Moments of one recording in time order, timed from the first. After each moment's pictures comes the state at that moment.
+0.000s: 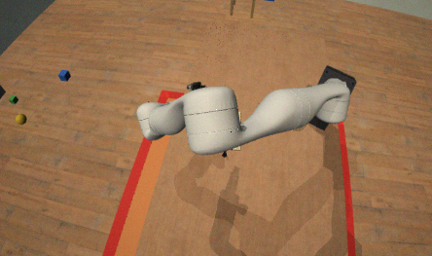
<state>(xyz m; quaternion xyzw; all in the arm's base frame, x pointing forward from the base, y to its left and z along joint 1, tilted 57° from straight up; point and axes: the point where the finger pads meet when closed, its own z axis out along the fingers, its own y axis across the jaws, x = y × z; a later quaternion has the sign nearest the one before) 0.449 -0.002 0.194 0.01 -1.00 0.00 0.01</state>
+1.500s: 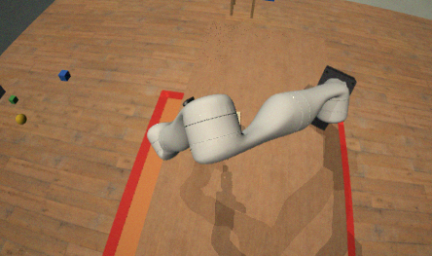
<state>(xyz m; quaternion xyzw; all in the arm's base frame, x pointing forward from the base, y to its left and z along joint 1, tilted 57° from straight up) 0.473 0.050 0.186 0.17 -0.98 0.03 -0.06</state>
